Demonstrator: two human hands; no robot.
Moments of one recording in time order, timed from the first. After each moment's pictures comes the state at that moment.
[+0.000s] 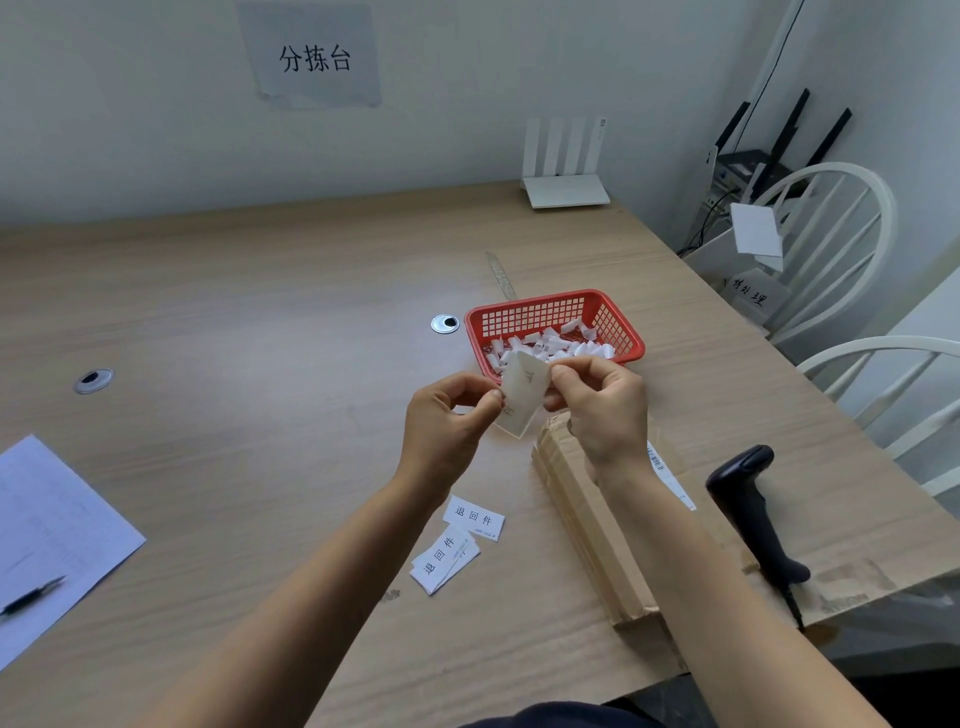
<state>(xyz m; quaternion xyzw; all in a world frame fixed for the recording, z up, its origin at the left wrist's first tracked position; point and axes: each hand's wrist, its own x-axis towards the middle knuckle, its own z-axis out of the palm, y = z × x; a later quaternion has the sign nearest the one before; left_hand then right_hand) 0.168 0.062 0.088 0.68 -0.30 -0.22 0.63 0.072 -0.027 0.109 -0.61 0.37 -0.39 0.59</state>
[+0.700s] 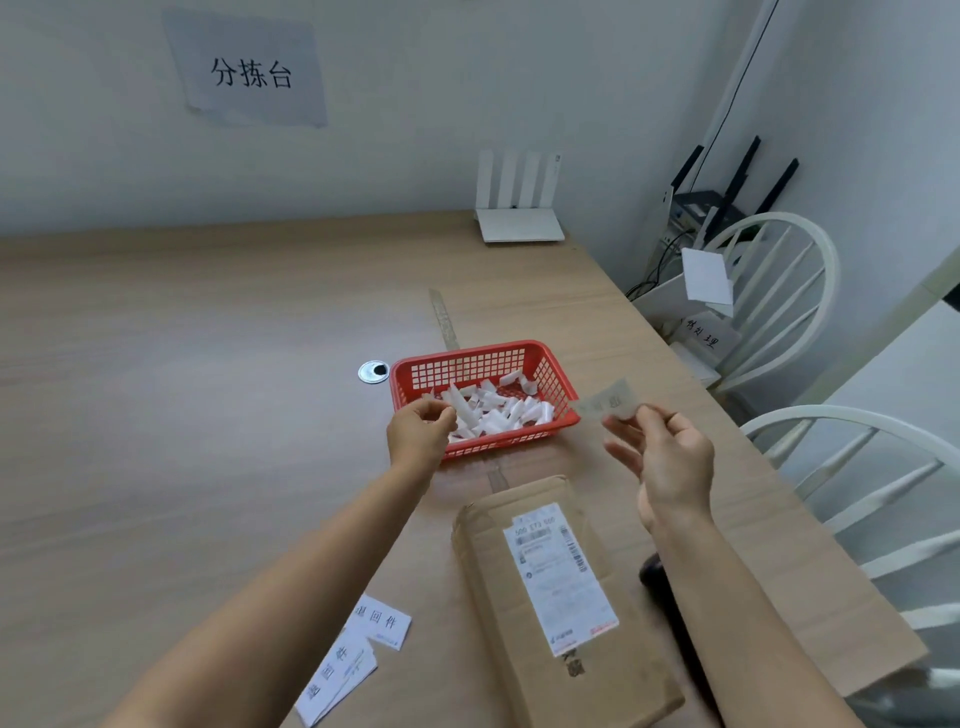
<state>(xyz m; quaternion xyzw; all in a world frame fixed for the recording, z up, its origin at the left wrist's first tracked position) 0.213 -0.106 0.025 0.76 -0.12 -0.26 0.59 0.024 -0.189 0.091 -0.44 0.45 -0.45 0.63</state>
